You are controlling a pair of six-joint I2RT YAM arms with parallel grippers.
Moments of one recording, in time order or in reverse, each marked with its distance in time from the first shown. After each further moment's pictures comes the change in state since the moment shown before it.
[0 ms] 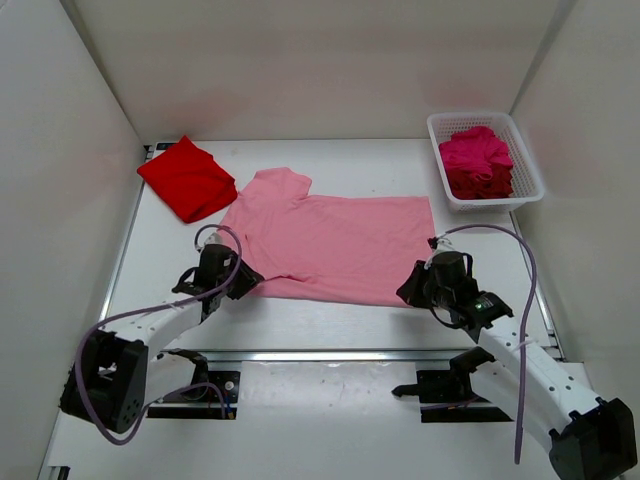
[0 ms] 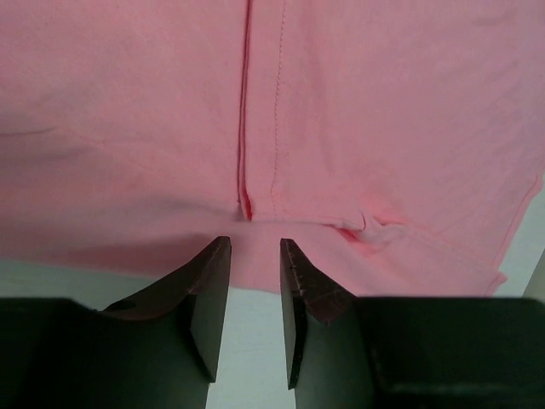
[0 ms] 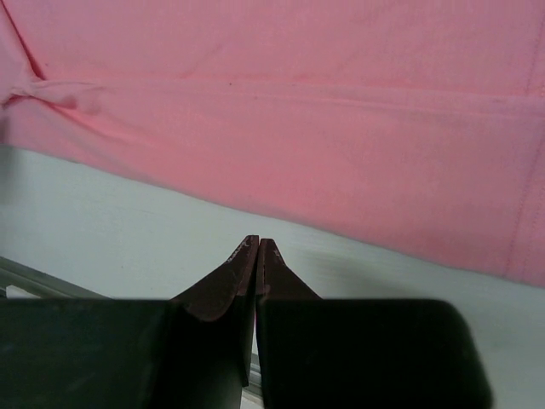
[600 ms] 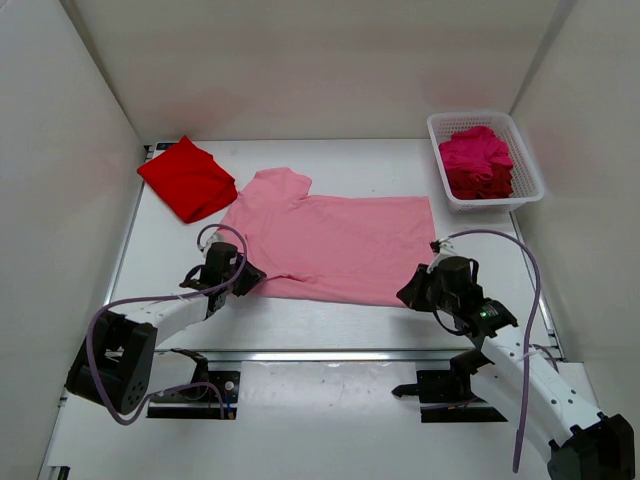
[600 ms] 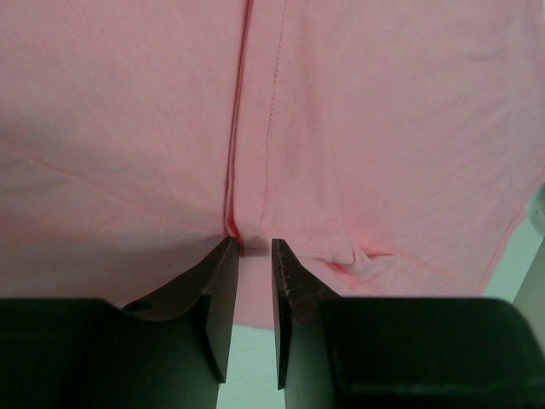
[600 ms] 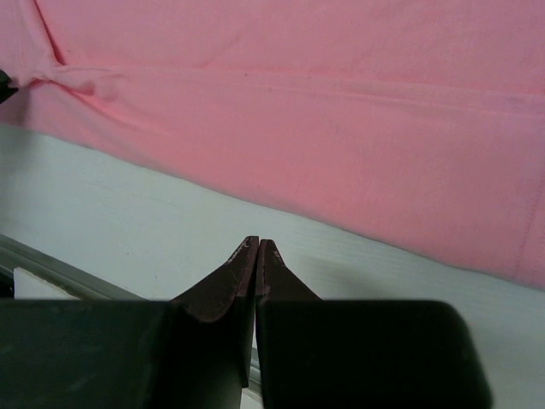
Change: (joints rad) left arm -0.032 0.114 0.006 0.112 -0.054 -0.078; right arm -0.034 -0.085 -0.045 0.015 -0.067 -0.030
